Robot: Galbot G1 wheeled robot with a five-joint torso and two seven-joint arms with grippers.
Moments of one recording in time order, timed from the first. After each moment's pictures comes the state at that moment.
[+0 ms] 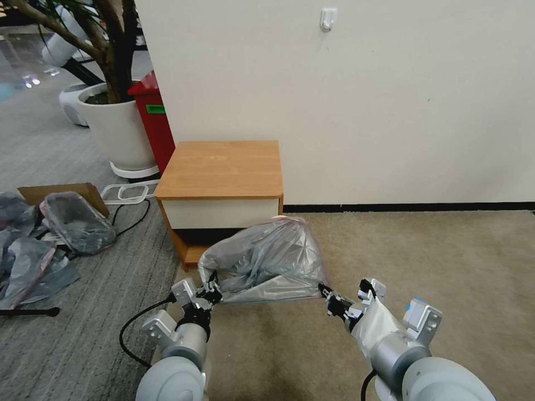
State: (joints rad) left arm 1.60 -1.31 -0.32 -2.23 -0.86 0.20 -0.50; right arm -1.60 1.29 0.33 2.50 1.13 -0.60 0.71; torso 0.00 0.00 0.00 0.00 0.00
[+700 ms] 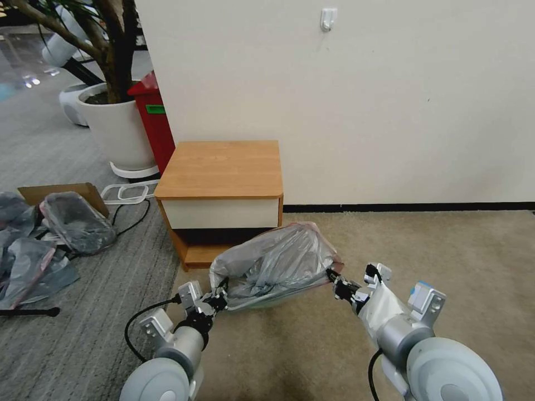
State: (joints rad) left arm 1.61 -1.31 -0.37 -2.25 -0.93 0.34 -0.44; right arm -1.57 1.29 0.40 2.47 1.03 -0.63 0.59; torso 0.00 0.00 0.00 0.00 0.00
